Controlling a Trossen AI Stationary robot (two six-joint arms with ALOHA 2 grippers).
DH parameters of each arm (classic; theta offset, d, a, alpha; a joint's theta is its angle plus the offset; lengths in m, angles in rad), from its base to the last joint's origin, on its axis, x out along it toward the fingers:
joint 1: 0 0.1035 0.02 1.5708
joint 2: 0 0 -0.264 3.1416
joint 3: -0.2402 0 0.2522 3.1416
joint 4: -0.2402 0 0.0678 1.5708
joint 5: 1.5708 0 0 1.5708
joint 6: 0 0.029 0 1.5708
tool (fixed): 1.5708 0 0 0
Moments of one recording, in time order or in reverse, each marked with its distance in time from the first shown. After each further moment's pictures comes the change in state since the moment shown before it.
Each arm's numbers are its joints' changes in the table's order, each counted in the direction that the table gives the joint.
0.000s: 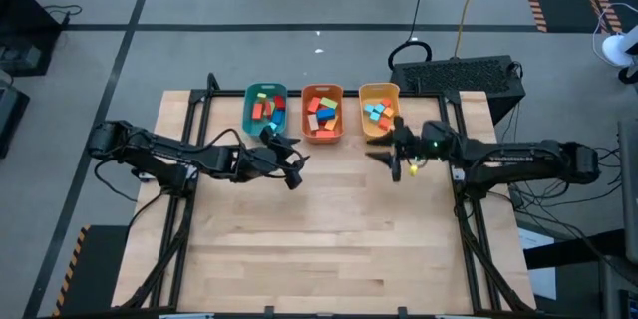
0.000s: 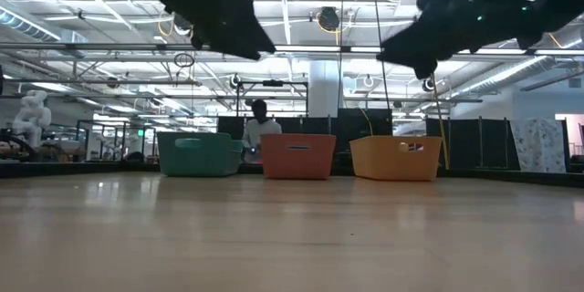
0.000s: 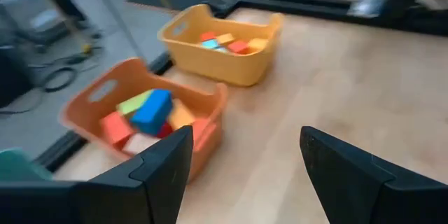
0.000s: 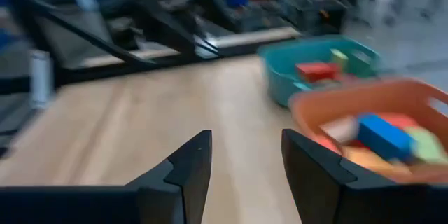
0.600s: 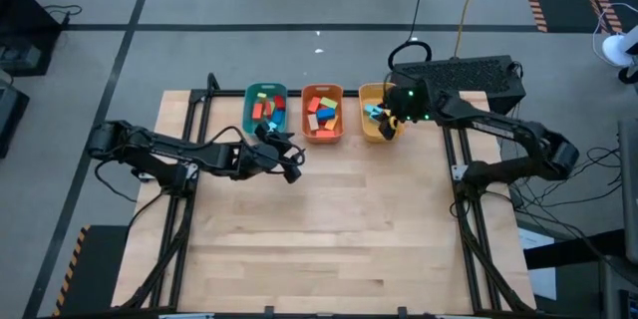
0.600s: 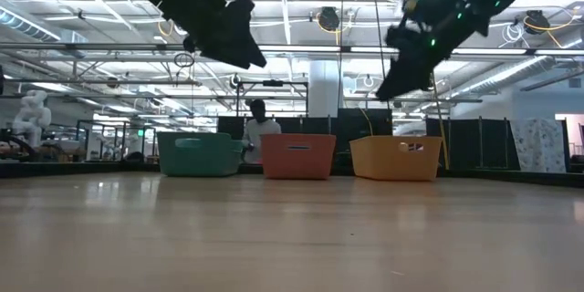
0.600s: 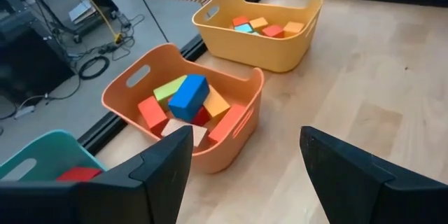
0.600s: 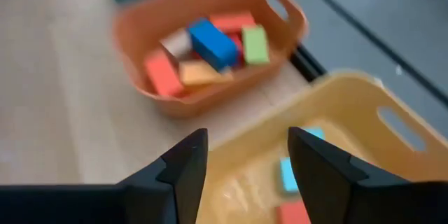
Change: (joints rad) left arm 0.036 0.000 0.000 -0.064 -0.054 0.002; right arm -0.399 -0.292 -0.394 -0.575 0.008 -0.189
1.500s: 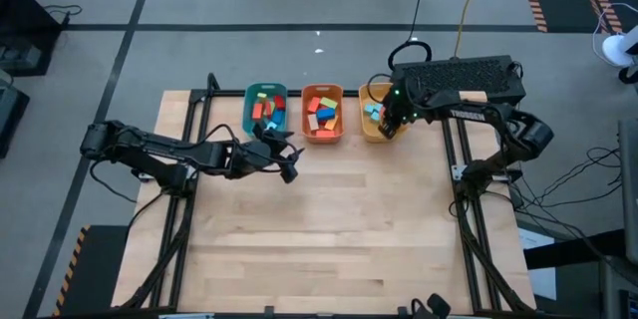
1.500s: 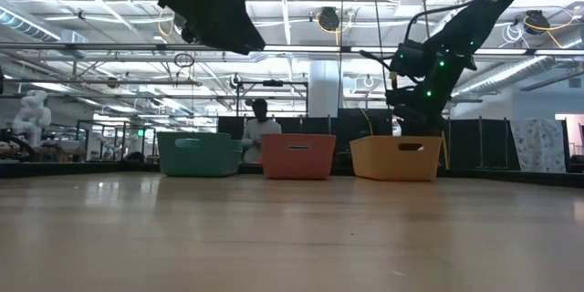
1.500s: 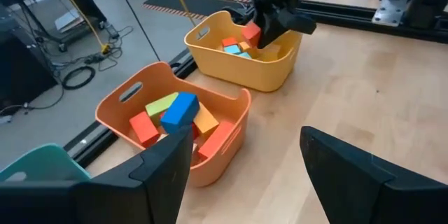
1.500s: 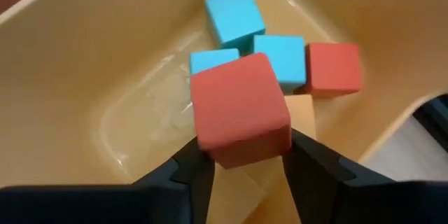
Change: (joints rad) left arm -0.010 0.066 0.000 0.010 0.028 -0.001; right arm -0.110 -0.257 0.000 -0.074 0.143 -0.003
